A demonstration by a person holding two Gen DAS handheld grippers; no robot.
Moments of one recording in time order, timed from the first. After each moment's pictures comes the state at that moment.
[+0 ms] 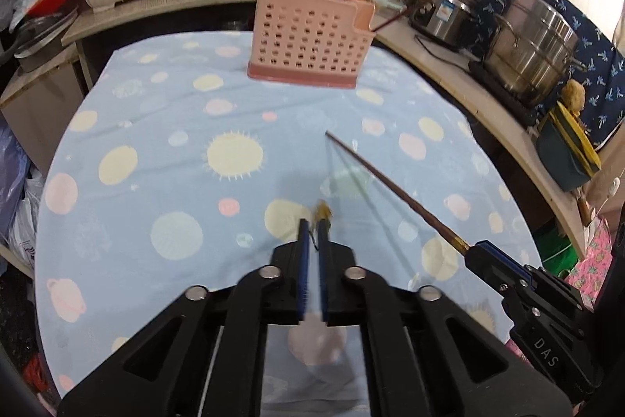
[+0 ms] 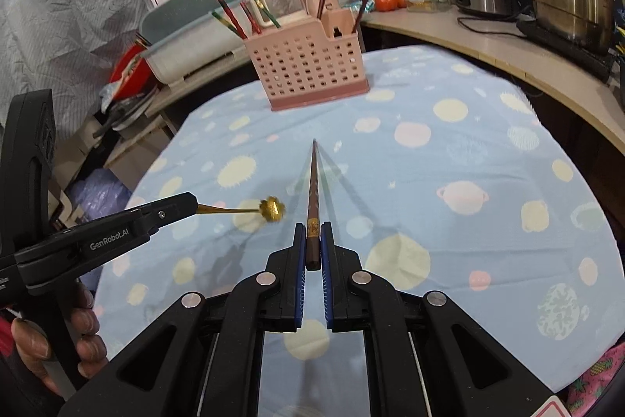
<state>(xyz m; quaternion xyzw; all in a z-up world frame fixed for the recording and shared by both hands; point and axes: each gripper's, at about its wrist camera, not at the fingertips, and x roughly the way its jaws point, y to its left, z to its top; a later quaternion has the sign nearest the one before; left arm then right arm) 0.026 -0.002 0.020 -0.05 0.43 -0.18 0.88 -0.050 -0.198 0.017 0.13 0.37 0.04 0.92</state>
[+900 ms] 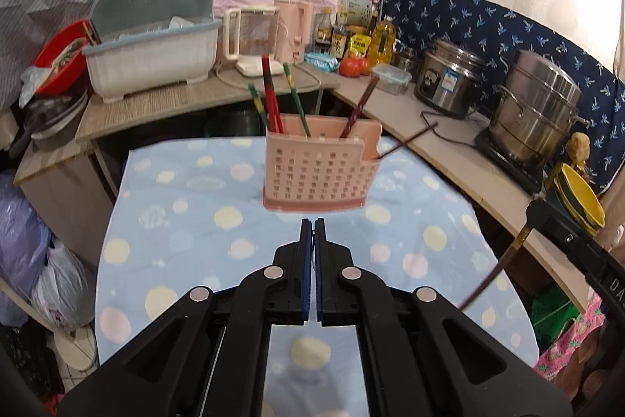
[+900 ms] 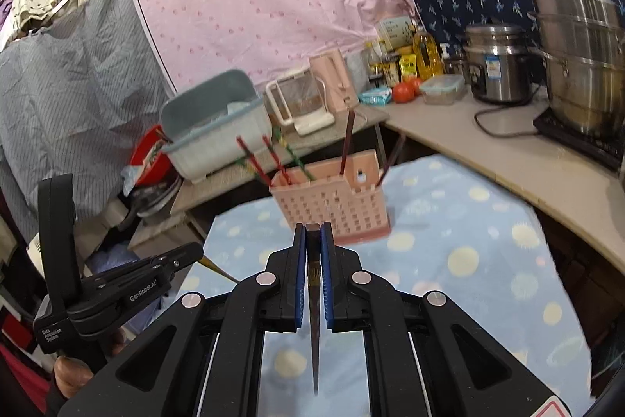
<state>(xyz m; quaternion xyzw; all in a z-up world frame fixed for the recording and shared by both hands) 0.101 -0.002 0.135 -0.03 0.33 -0.16 0.93 0.025 -0.221 0.155 0.15 0.25 0.05 0.96</state>
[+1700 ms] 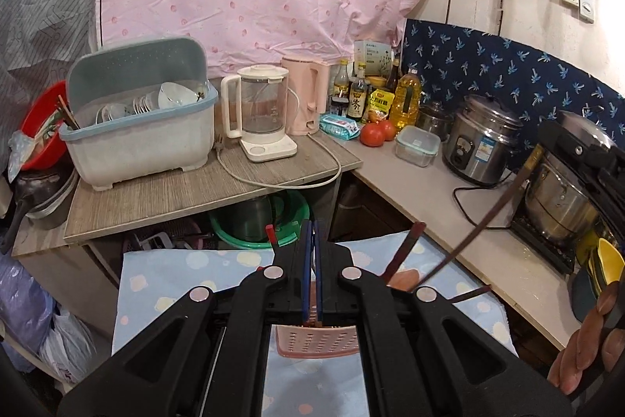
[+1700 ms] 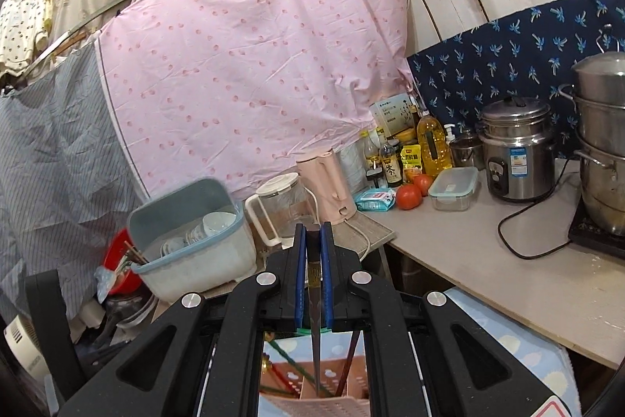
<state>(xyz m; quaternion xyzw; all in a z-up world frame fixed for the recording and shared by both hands) 0.270 -0.034 0.197 -0.02 0.28 -0.13 0.95 0.225 -0.252 0.240 0.17 0.13 0.01 0.98</state>
